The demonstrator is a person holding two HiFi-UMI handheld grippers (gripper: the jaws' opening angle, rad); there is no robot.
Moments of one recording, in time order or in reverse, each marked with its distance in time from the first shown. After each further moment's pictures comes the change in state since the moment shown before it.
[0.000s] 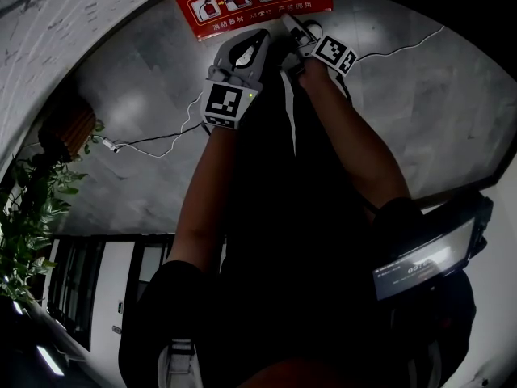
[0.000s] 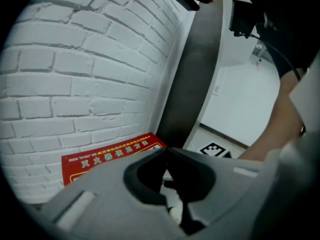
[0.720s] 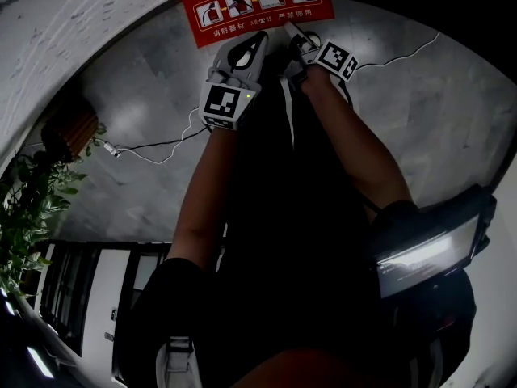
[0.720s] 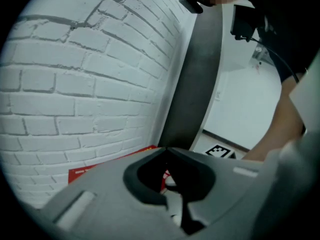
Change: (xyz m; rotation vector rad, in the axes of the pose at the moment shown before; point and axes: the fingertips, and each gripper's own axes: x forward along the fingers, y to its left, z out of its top) left arm -0.018 -0.004 0.046 0.005 -0.074 0.023; right arm -0.023 0.048 0.007 -0.001 0.027 0.043
